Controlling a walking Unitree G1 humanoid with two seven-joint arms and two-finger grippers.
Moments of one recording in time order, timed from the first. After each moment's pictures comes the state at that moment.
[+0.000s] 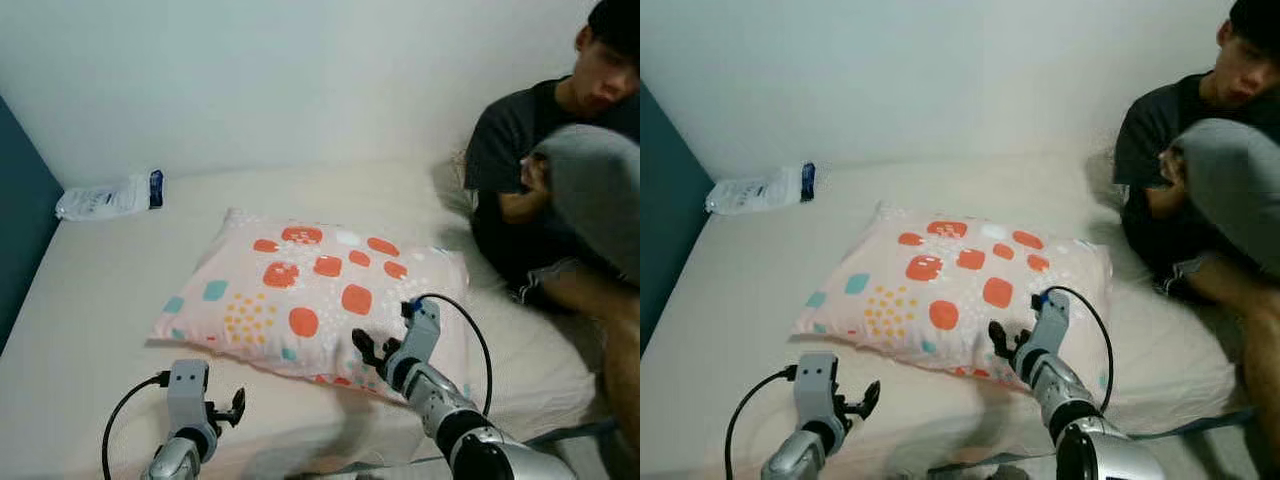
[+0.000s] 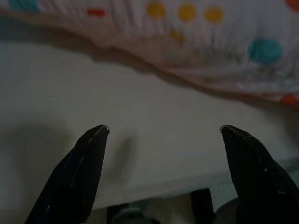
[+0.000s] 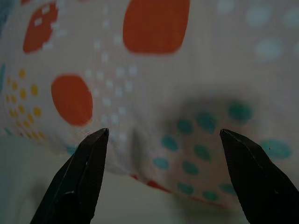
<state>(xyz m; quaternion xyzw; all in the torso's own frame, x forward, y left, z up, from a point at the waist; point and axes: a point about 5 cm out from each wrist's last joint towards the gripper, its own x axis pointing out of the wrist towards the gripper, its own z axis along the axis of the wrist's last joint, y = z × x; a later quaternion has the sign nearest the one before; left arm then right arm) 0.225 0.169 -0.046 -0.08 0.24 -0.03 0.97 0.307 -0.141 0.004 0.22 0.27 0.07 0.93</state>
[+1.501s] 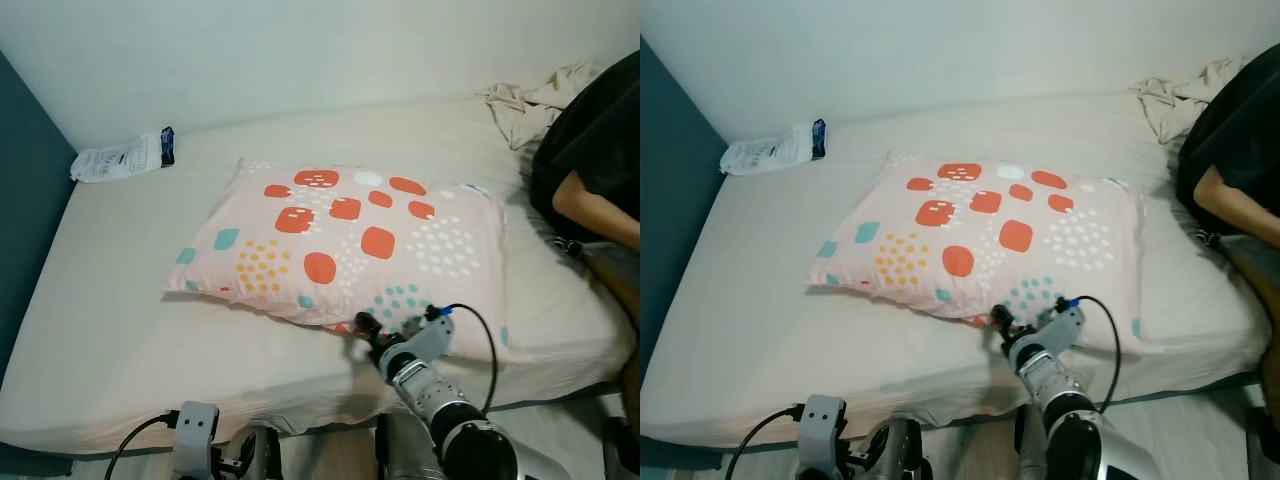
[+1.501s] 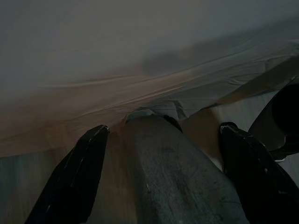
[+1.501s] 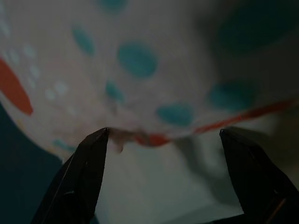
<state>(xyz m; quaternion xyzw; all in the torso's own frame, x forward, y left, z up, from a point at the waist) 0.174 0.165 -0.065 -0.05 0.26 -0.10 0.96 0.308 -0.127 0.005 0.49 0.26 -0.01 0.83</state>
